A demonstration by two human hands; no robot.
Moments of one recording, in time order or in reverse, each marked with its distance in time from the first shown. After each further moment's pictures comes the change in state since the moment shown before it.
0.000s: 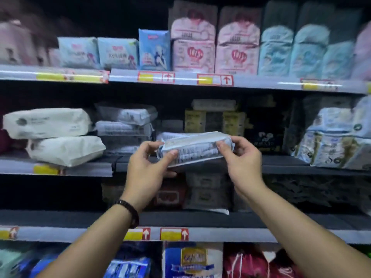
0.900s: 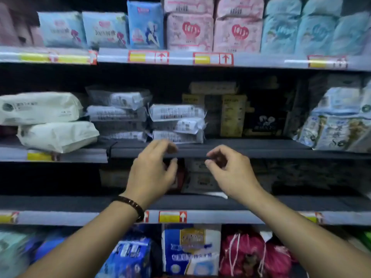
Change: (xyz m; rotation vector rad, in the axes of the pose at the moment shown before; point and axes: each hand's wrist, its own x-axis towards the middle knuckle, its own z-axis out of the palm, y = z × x) left_hand 0.000 -0.032 -0.002 0.861 -0.161 0.502; right_hand -0.028 0.007 -0.016 -0.529 -0.358 -0.031
